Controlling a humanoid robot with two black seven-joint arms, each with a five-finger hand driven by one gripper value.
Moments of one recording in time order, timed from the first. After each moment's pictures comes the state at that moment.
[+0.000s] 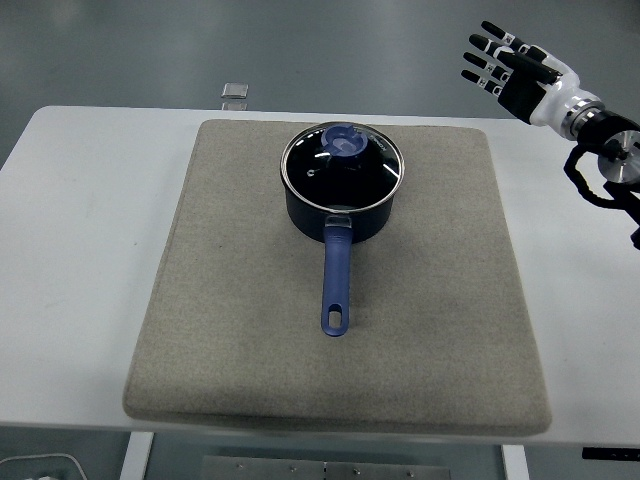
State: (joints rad) left arm 0.05 0.00 -0.14 -0.10 0.08 -0.09 0.09; right arm 1.13 -0.31 0.36 0.58 0.29 0.23 0.03
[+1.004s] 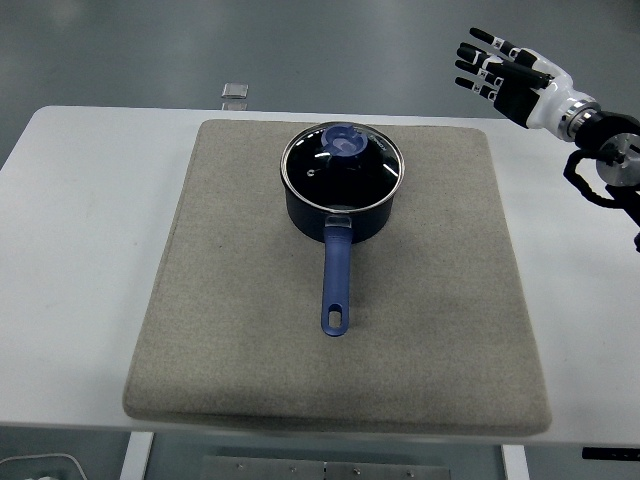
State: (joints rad) left arm 0.05 0.00 -0.14 -0.10 0.08 -0.09 0.09; right arm 1.14 -0.32 0.34 0.59 0.12 0.25 0.03
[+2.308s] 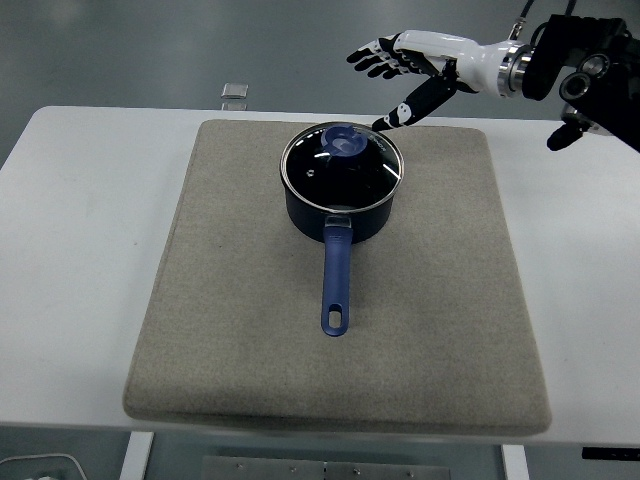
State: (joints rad) left arm 0.05 0.00 -0.14 -0.10 0.08 -0.09 0.09; right arm 1.40 -0.30 0.13 0.80 -0.90 0.36 0.16
